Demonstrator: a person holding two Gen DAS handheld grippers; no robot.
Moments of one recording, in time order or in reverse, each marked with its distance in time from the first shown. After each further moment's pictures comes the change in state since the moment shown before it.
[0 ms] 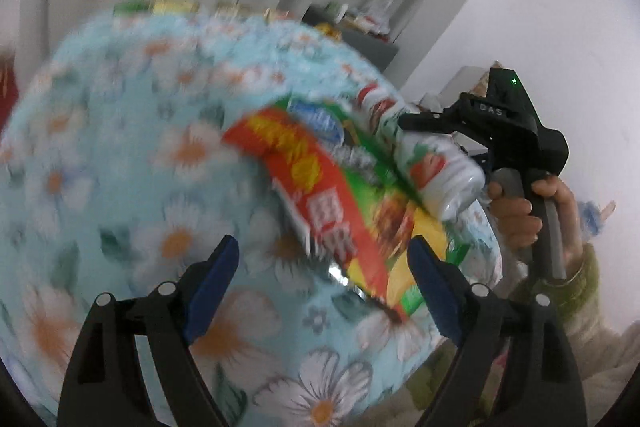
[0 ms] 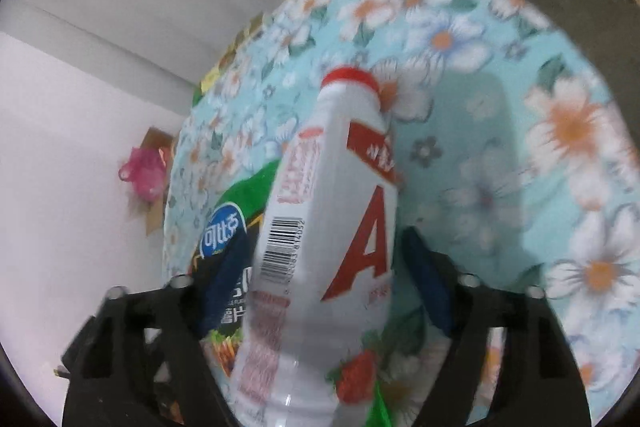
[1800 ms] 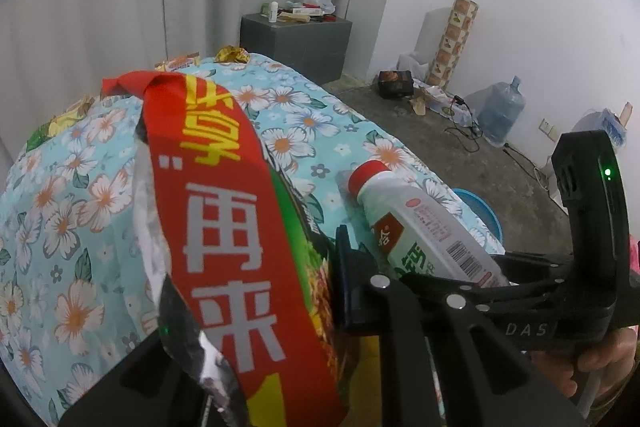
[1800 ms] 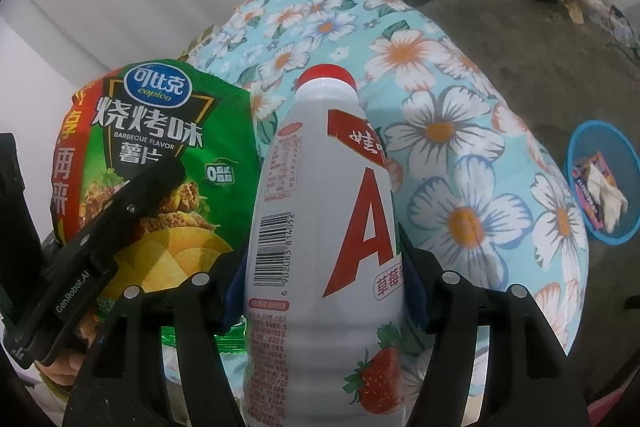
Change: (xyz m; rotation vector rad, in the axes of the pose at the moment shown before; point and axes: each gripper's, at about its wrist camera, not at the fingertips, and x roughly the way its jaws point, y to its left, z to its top) left arm 0.082 -0.136 0.051 0.399 0.013 0.113; right arm -0.064 -0.026 -0.087 -0.021 -0.158 -0.246
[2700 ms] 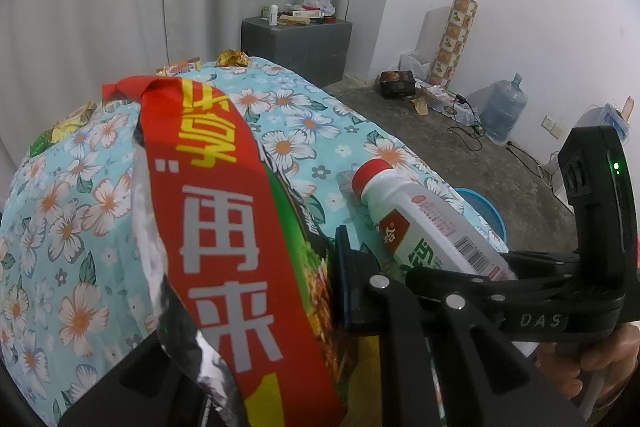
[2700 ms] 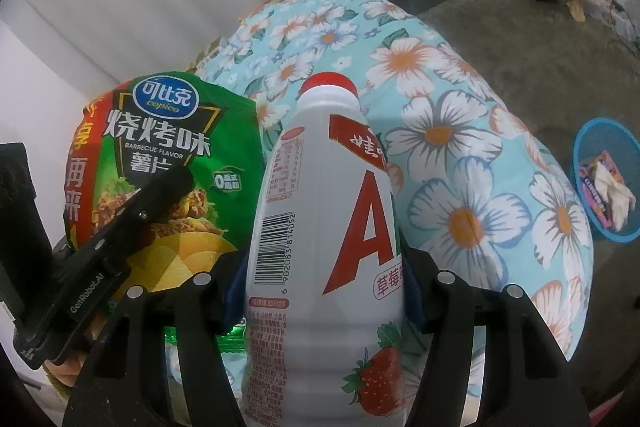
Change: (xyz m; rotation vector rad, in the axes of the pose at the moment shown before) left arm 0.003 -0.002 0.002 0.006 -0.002 0.006; right arm -0.010 -0.009 -0.001 0.023 -0.036 0.050
